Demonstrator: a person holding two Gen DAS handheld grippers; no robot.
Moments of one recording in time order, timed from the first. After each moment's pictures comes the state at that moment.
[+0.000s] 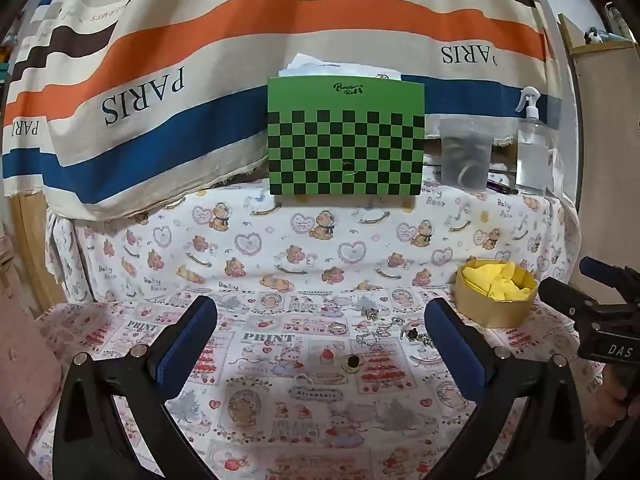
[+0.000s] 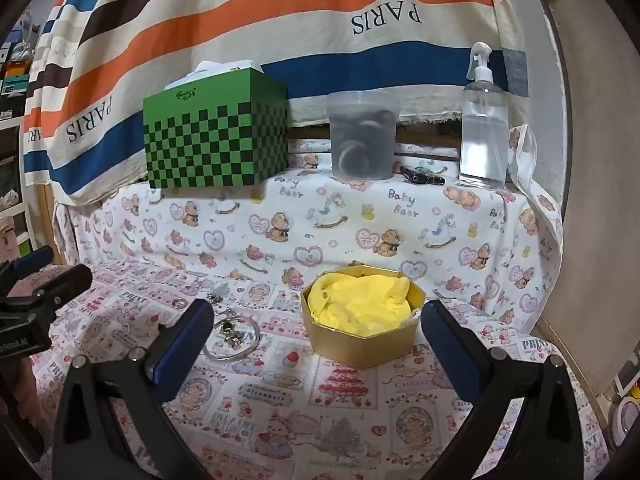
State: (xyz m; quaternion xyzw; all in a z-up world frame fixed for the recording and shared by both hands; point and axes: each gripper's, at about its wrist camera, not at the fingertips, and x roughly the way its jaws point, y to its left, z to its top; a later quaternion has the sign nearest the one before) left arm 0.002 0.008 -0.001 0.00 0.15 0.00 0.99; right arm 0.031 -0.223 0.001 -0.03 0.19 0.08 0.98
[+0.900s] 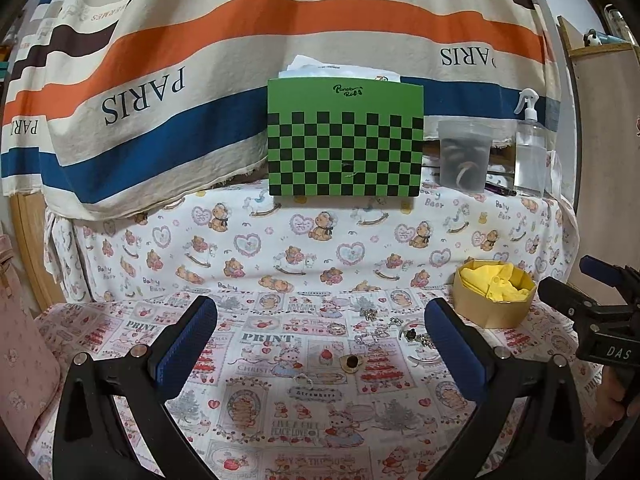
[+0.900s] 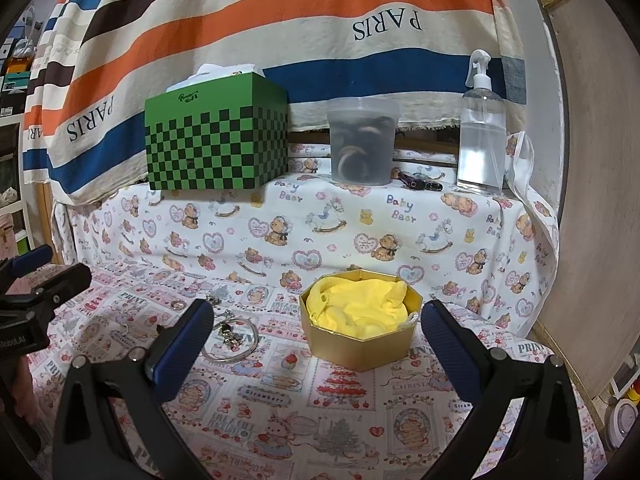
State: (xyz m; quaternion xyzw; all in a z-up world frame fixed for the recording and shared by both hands) left arm -0.001 0.004 0.000 -0.01 0.15 0.00 0.99; right arm 0.029 -0.220 0.002 -0.03 0.18 0.08 0.98
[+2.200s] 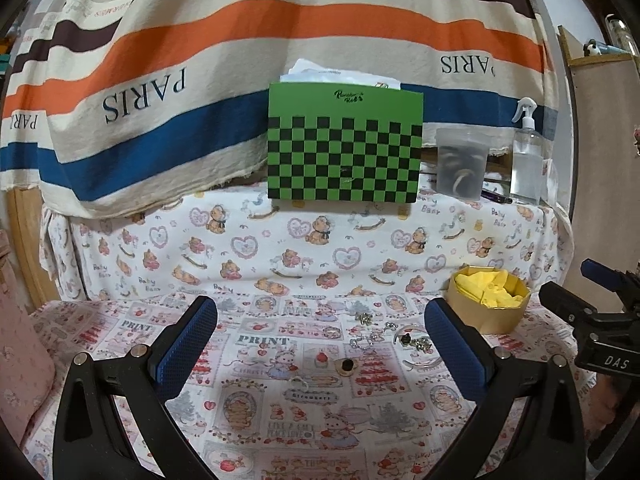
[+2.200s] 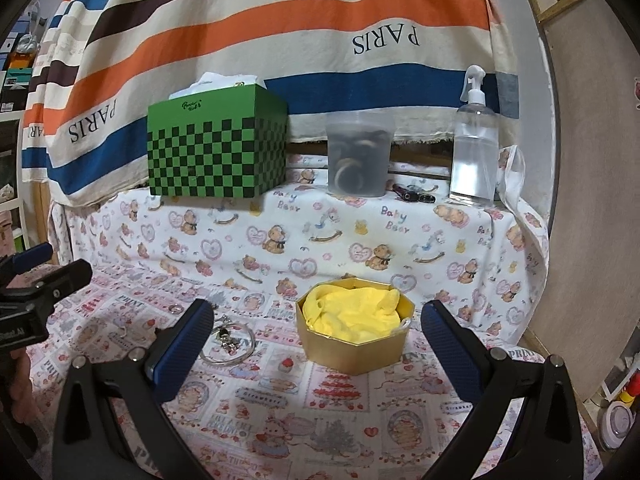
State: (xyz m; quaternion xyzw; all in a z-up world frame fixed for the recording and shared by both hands) left arm -0.002 0.009 0.001 -0.02 0.15 0.00 0.99; right arm 0.020 -0.220 0.005 -0.04 0.16 0.07 0.98
